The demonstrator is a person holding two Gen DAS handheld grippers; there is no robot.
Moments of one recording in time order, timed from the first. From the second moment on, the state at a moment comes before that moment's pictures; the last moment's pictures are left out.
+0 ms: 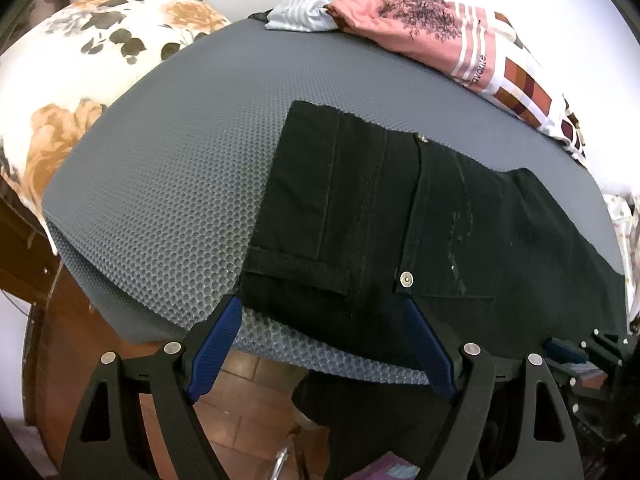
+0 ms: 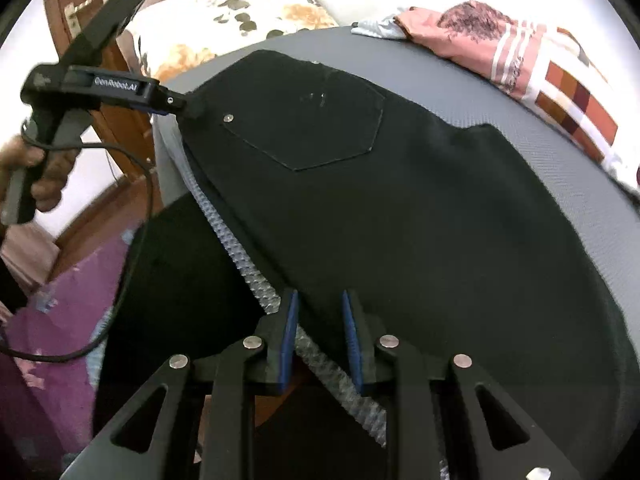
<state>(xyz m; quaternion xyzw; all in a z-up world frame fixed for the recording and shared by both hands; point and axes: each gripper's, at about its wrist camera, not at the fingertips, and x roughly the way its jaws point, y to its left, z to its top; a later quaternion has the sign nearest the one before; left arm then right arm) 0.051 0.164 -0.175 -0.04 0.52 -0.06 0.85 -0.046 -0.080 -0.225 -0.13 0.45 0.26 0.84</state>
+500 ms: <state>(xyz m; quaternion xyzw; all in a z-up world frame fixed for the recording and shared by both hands) 0.051 0.175 -0.171 -0.05 0.51 -0.05 0.86 -0.046 -0.086 -0.211 -0.07 0.45 0.29 0.84</state>
